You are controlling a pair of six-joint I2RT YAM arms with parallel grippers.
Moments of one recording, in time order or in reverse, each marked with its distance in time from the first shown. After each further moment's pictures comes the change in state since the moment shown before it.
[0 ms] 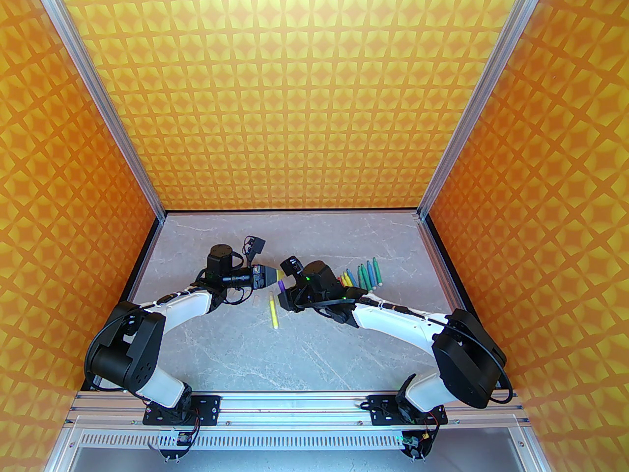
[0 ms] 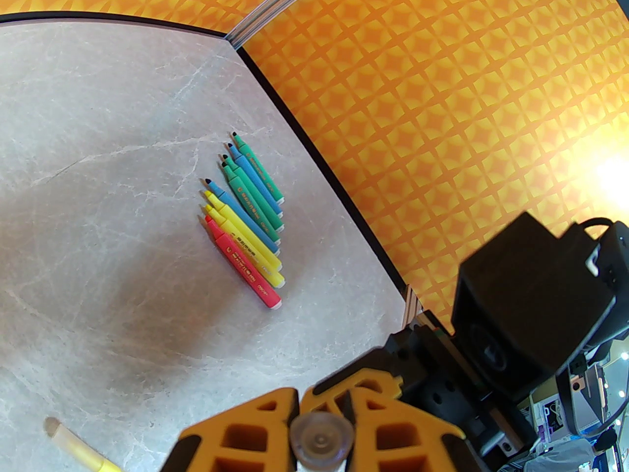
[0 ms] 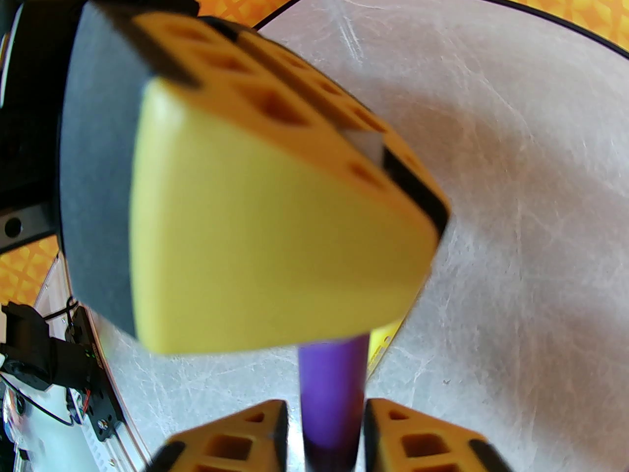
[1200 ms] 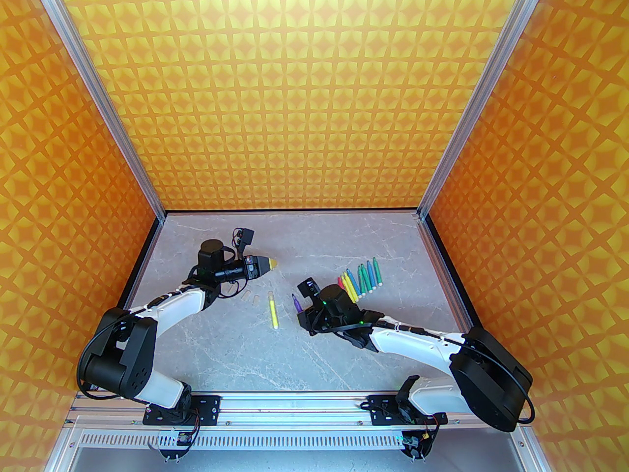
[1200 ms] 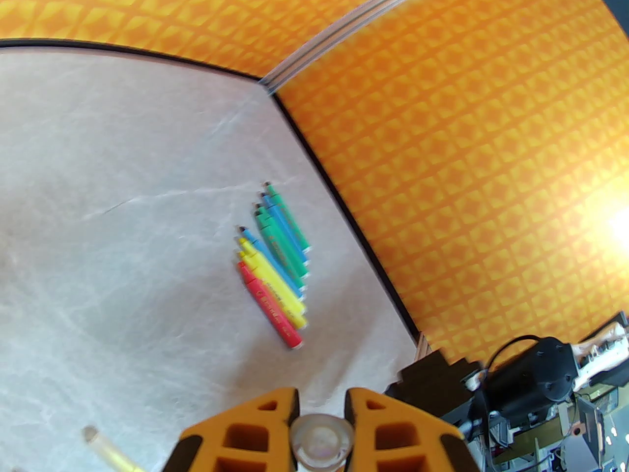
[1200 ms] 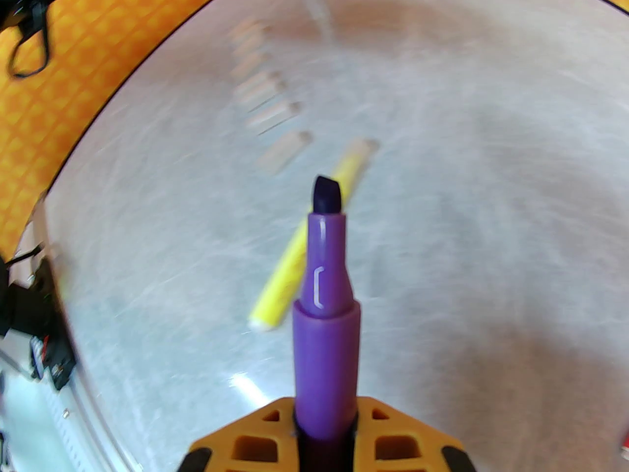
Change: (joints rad) left arm 0.060 -0.053 0.056 -0.142 -0.127 -0.001; right arm 0.000 -0.167 -0.304 0.061 0.125 0.008
